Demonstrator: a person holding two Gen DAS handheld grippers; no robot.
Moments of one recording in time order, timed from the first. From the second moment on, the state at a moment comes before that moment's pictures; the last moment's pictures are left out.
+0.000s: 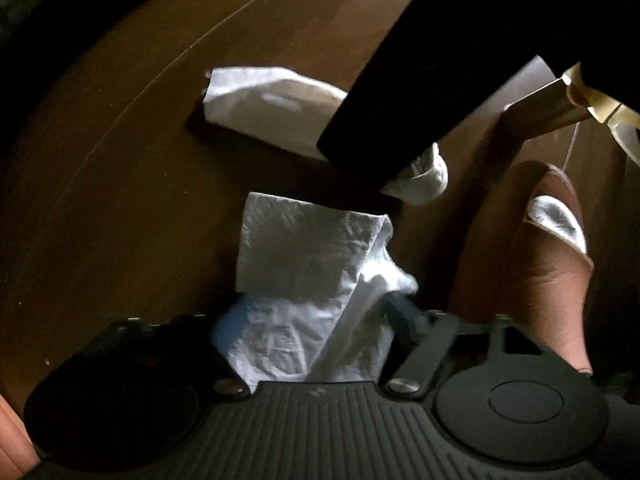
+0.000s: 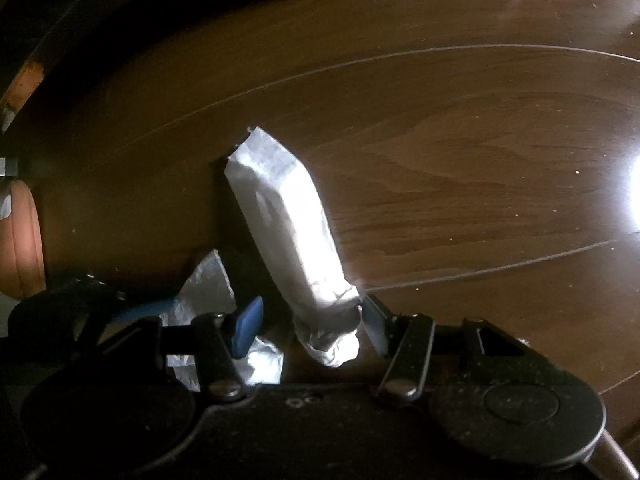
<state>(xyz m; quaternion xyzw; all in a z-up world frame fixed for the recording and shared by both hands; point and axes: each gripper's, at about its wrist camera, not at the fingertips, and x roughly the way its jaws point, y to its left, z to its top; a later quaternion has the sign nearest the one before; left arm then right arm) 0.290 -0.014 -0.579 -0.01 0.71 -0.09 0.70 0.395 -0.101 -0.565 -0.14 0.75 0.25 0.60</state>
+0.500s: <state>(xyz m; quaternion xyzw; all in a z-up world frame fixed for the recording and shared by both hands) 0.296 0.012 -0.573 -0.03 0.70 -0.05 0.71 0.391 -0.095 -0.547 -0.16 0.71 0.25 0.63</state>
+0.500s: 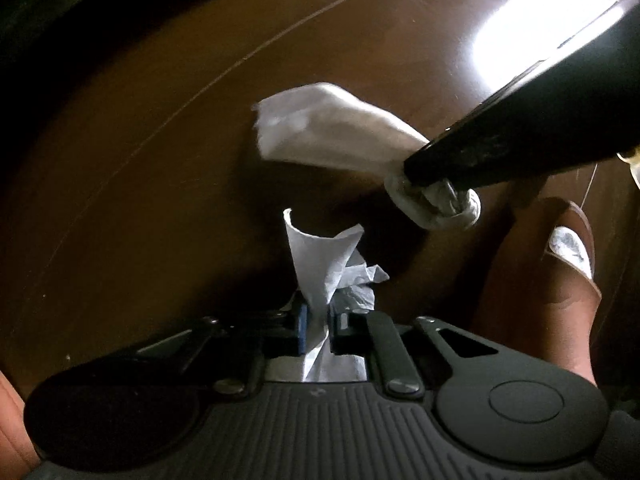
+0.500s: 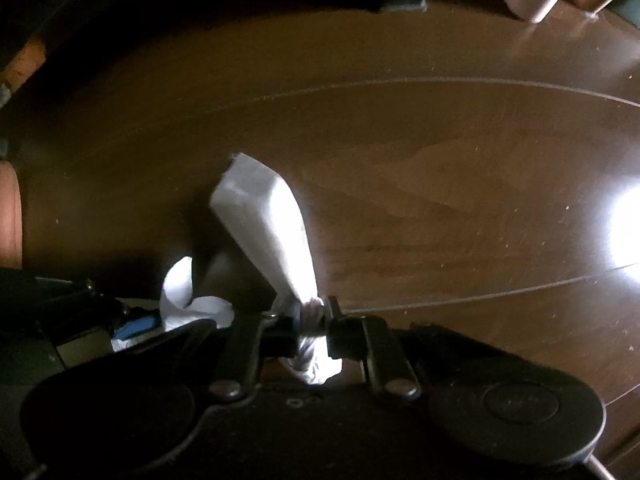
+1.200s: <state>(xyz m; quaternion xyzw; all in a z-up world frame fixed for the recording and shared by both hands) 0.264 0.080 -0.340 -0.13 0.60 0.04 0.79 0.355 -0.066 -0.288 -0.10 0.62 0.29 0.72</state>
